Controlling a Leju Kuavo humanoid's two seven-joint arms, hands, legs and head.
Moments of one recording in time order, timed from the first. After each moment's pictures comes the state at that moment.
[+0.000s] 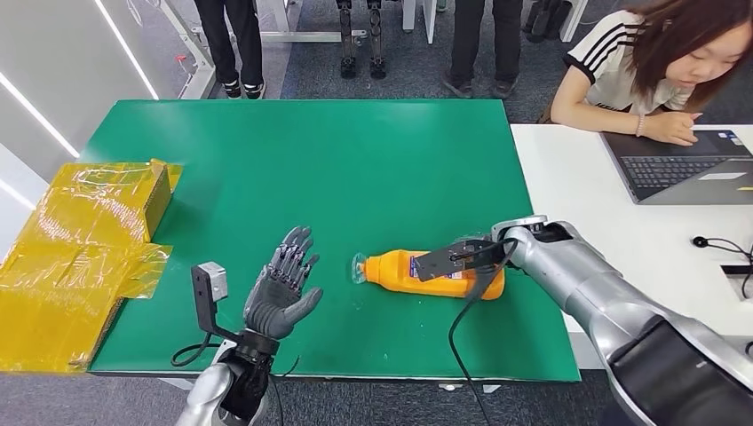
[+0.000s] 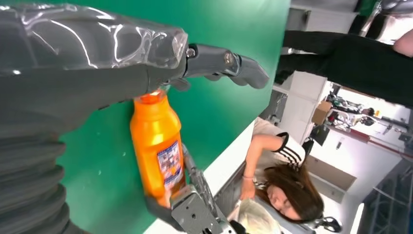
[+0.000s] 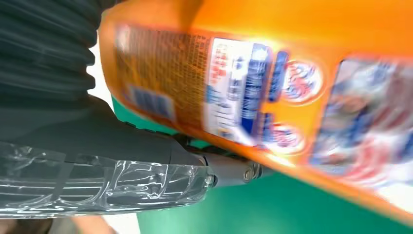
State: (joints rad) left arm -0.11 -0.15 -0.35 -1.33 0.33 -0.07 -0.43; right arm -1.00 -0.17 1.08 -0.59 0.46 0.73 -0.09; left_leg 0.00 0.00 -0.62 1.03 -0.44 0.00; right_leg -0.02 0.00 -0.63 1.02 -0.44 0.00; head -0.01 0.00
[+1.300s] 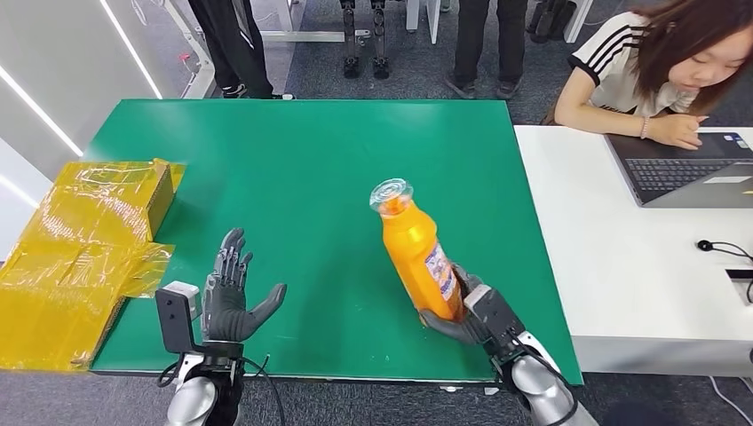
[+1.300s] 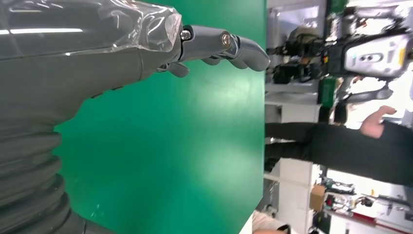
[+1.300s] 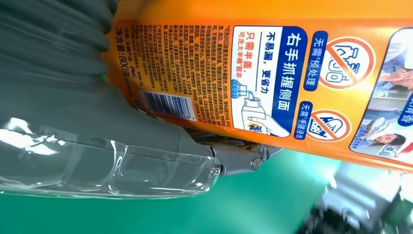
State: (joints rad) left arm -0.03 -0.14 -0.25 -1.41 0.01 0.20 -0.57; right arm -0.20 -0.14 0.47 -1.18 0.00 0.05 -0.44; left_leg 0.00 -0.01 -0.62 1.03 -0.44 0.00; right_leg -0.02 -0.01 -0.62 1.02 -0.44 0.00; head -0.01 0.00
